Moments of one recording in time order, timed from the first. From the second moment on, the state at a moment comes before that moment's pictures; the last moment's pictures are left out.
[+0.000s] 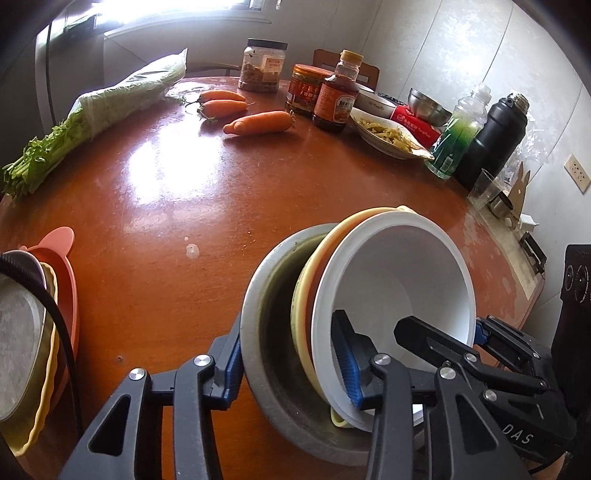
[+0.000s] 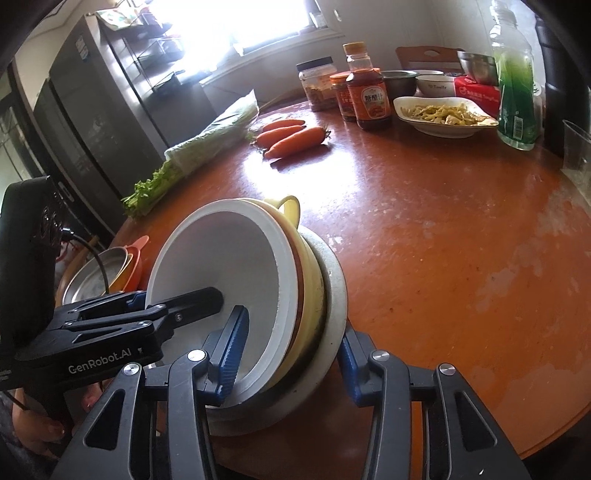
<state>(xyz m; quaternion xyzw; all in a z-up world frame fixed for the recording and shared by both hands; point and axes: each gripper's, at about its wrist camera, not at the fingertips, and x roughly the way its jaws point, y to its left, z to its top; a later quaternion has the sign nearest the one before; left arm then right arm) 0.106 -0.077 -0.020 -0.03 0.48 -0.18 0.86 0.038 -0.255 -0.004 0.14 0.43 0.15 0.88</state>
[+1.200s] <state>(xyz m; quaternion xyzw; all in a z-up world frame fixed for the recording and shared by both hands) 0.090 -0.055 0.047 -0.04 0.44 -0.14 0.89 0.037 -0.241 0.053 0.12 0.39 0.19 0.89</state>
